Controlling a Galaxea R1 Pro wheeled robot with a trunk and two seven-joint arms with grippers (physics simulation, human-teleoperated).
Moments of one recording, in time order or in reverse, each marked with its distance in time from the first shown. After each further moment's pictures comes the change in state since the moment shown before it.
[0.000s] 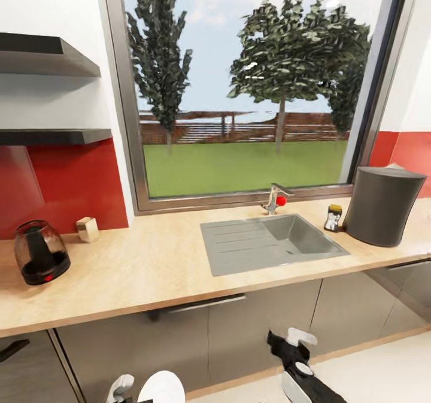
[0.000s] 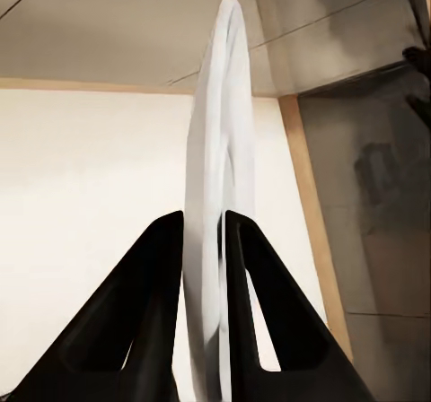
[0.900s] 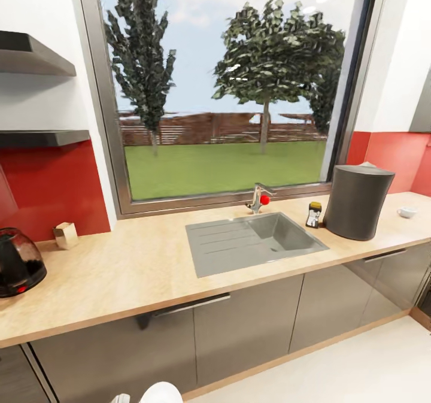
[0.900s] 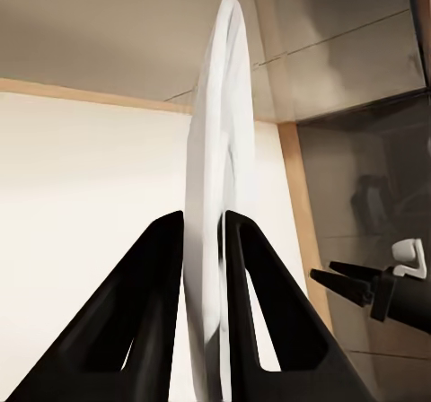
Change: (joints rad) left arm 0.002 -0.040 0.006 0.202 0.131 -0.192 0.002; right arm 0.048 0.005 0.008 0.366 0.275 0.309 0.381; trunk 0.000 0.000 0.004
